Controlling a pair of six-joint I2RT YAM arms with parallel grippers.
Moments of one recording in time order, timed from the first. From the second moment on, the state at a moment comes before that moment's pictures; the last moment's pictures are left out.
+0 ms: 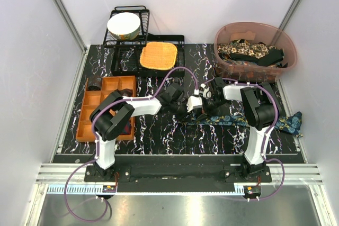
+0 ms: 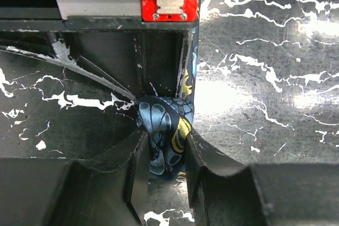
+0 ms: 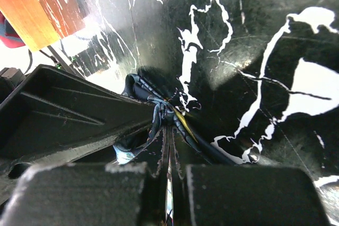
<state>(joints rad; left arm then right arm) -0.77 1.94 1.12 -0.02 0.65 0.42 0.29 1.97 1.06 -0.48 -0.82 0.30</state>
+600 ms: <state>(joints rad) -0.78 1.94 1.15 -0.12 0.62 0.50 0.22 1.85 1.09 -0.65 -0.87 0.19</state>
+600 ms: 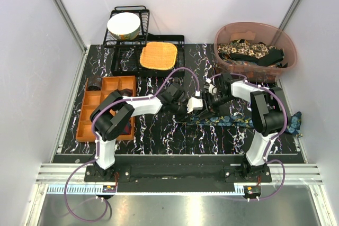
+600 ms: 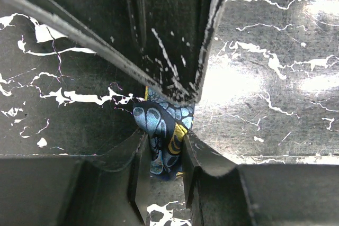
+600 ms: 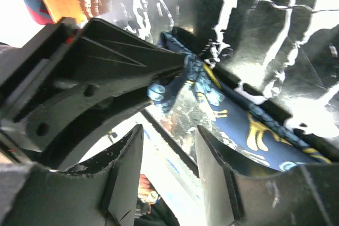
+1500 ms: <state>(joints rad) -0.79 1.93 1.13 -0.11 0.60 0.51 0.26 1.93 1.05 -0.52 -0.82 0.26</state>
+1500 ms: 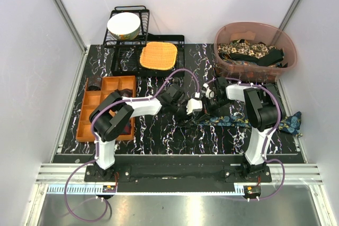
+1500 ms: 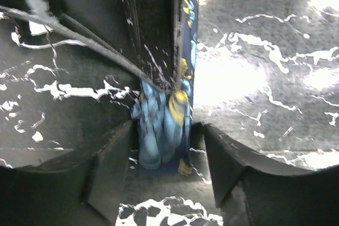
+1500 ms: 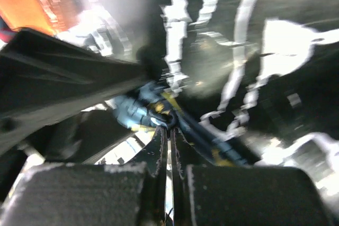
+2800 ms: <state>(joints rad) -0.85 1.92 1.13 -0.12 0.48 0.64 0.27 1.95 1.07 -0.56 -0.78 0.24</state>
